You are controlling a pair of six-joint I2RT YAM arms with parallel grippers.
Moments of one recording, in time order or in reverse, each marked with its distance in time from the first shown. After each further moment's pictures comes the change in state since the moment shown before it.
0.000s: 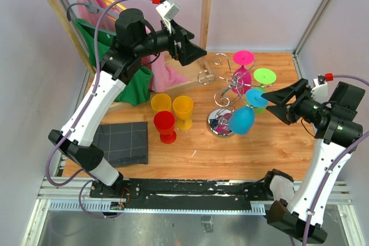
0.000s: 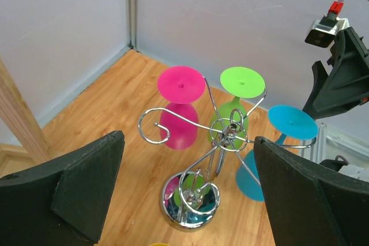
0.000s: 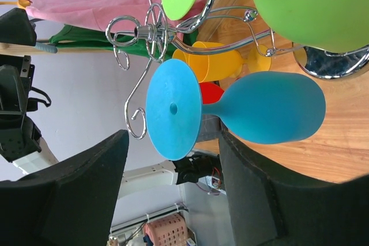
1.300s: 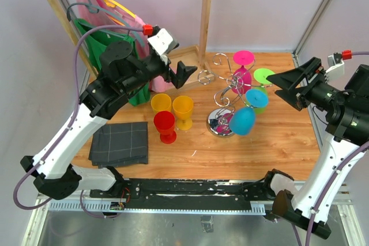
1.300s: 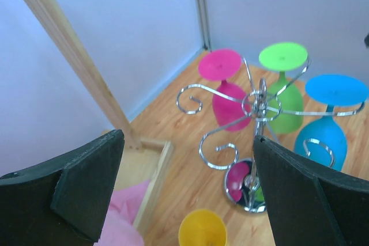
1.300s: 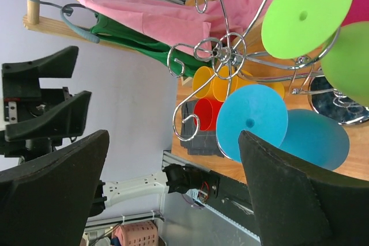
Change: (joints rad) left arm -0.222 -0.336 -0.293 -0.032 -0.483 0.352; right arm 0.000 0.121 0.332 0.023 -0.074 -0.027
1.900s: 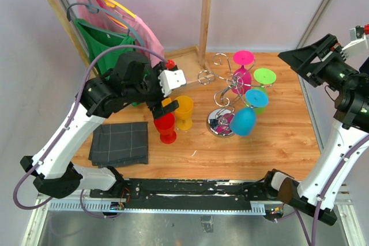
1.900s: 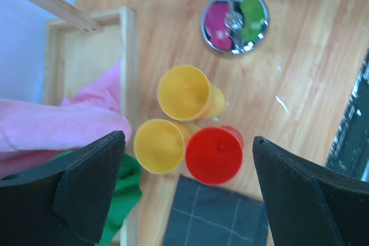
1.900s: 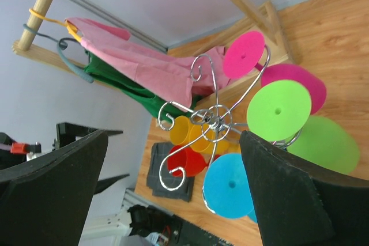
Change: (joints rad) left arm 0.000 0.034 0.085 -0.713 0.091 0.320; right arm 0.000 0.128 0.213 0.147 0.123 -0.029
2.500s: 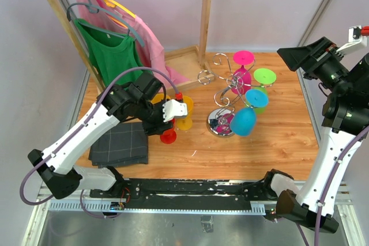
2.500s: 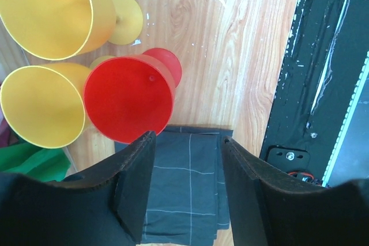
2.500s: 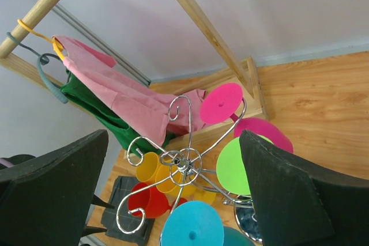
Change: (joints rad) left arm 0.001 -0.006 -0.269 -0.150 0.070 0.123; right arm 0.066 -0.120 -0.328 0.480 0.101 0.028
